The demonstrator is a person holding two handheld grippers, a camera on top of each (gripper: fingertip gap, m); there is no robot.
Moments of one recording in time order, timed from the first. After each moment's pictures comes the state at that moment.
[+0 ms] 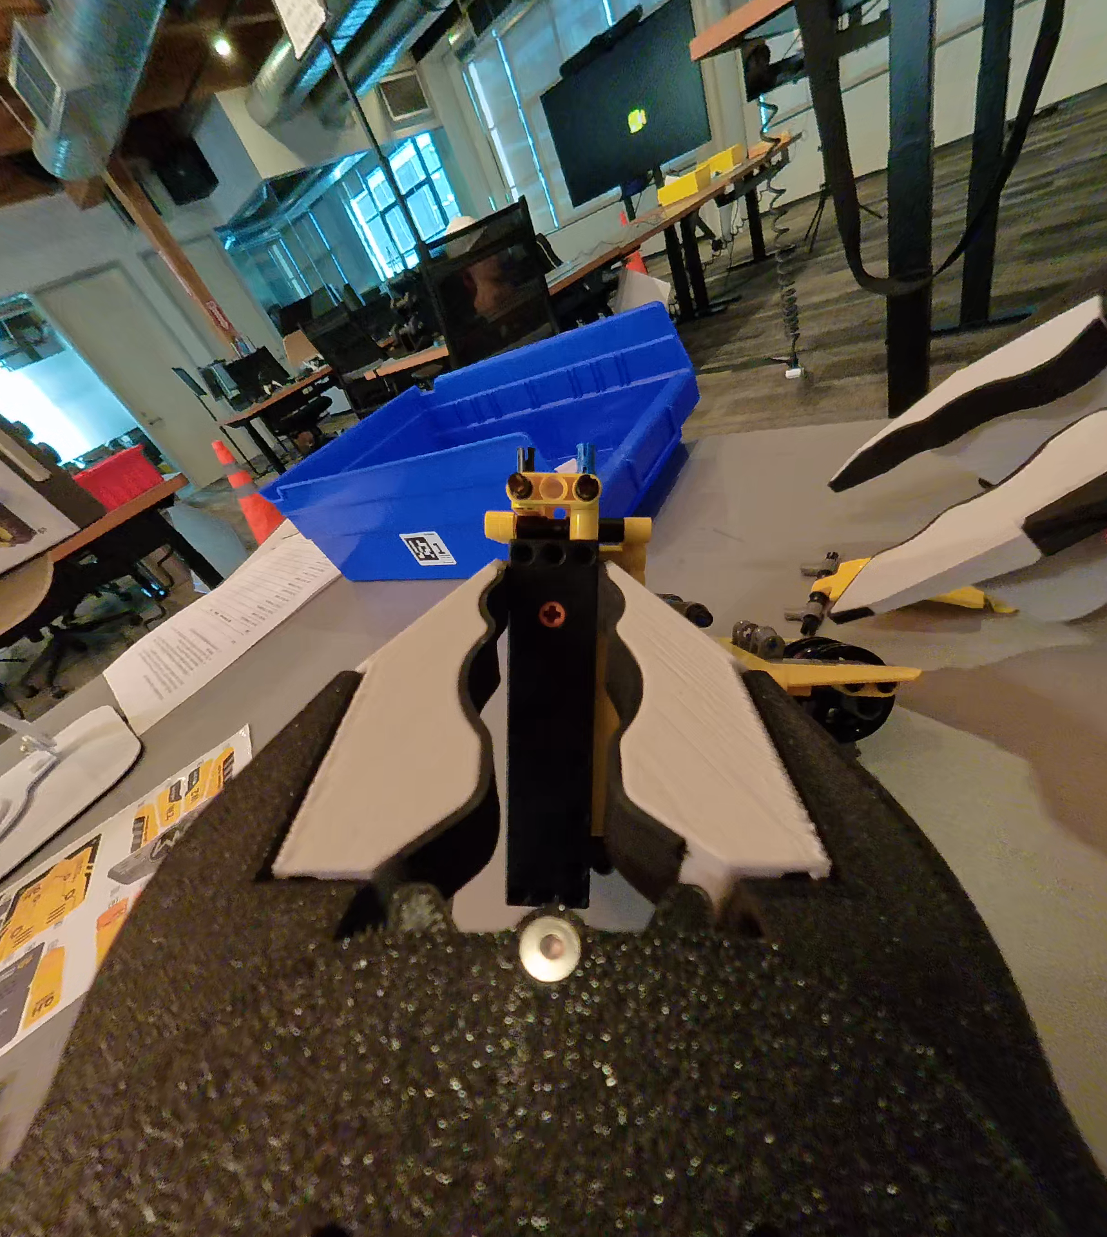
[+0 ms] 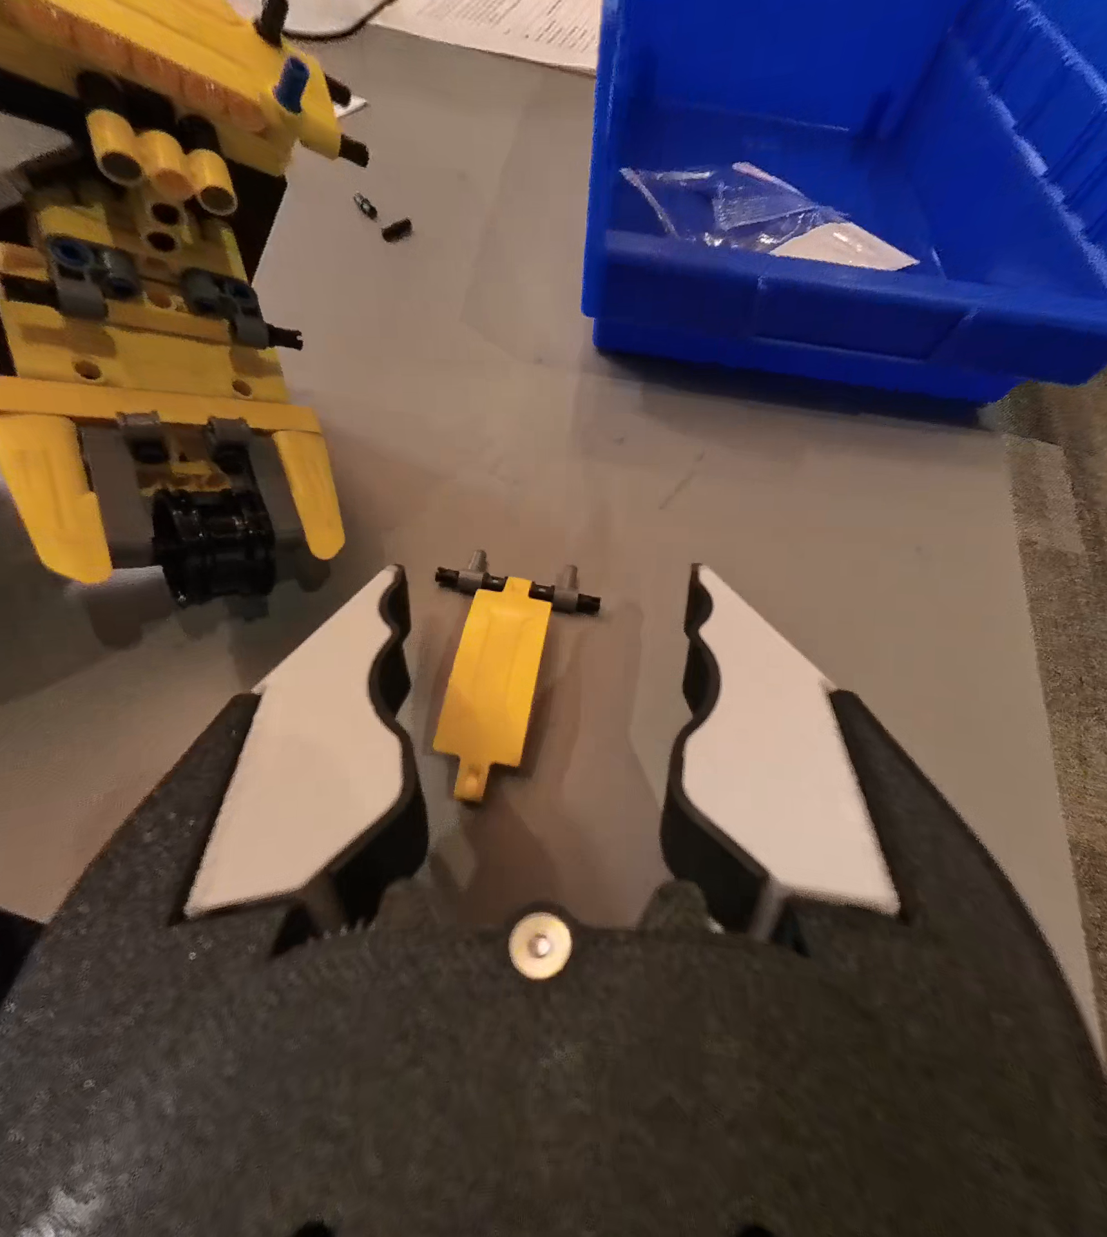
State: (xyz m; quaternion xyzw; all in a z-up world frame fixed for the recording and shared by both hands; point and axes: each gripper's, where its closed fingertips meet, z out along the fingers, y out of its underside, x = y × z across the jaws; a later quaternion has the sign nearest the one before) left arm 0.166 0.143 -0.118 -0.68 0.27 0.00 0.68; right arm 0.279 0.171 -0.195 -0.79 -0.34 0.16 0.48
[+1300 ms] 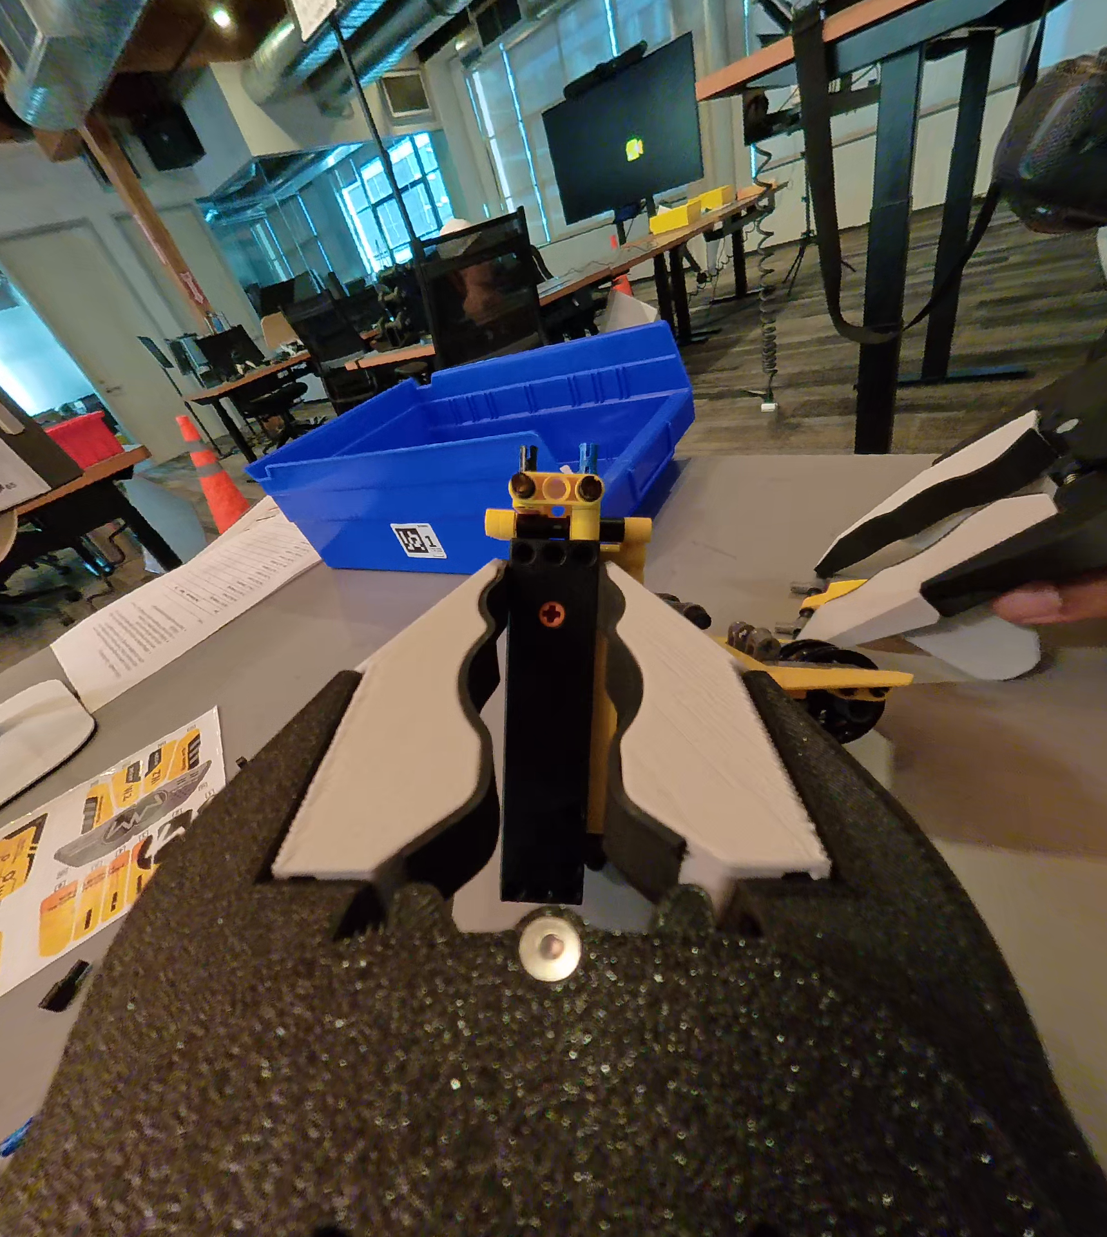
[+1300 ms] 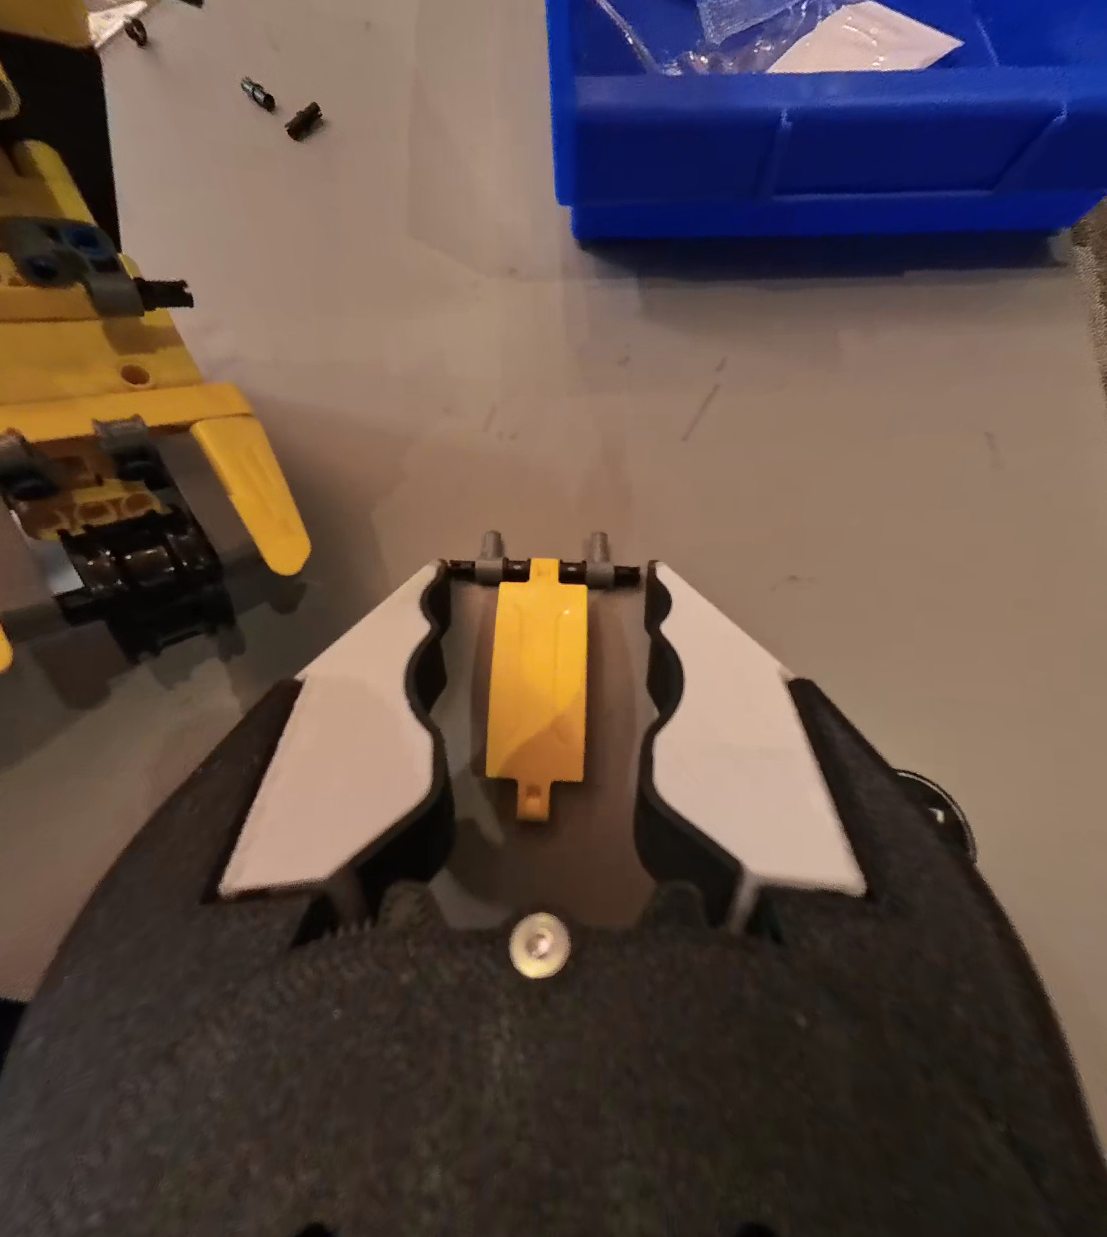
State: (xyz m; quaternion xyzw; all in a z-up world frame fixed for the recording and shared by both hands) left arm 0.160 0.142 -0.117 -0.68 0.24 -0.04 0.69; right arm 0.273 0.171 -0.219 -0.86 -0.28 0.13 0.41
